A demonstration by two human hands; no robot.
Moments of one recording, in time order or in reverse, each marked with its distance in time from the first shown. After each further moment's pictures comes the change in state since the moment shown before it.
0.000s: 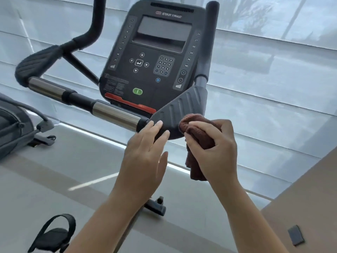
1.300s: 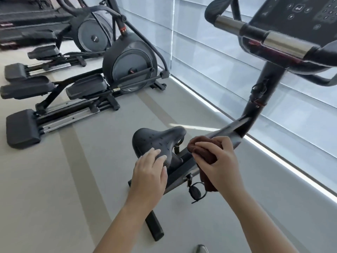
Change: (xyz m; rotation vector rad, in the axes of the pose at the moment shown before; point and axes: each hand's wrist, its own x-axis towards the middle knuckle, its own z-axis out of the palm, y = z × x) left_hand -0.386 -0.002 -0.192 0.339 -0.038 -0.642; right_hand -0.306 -0.169 0.036 0.232 -0.684 -0.076
